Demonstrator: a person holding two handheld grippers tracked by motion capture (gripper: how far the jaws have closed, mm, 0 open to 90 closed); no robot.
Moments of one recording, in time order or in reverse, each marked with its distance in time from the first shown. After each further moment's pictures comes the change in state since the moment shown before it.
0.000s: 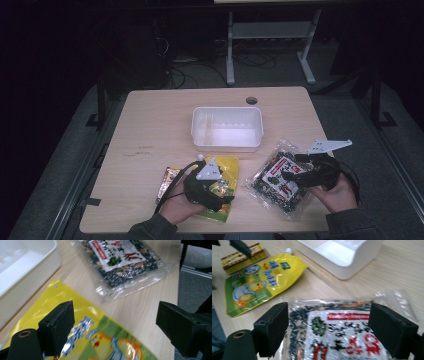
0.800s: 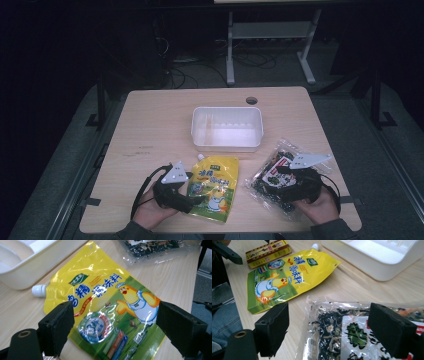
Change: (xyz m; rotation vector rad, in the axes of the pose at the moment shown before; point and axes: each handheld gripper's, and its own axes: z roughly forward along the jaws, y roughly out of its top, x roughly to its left) left arm 0.022 -0.063 -0.049 -0.003 0.094 -0.091; right arm 0.037 -0.014 0.032 -0.025 0.105 -0.054
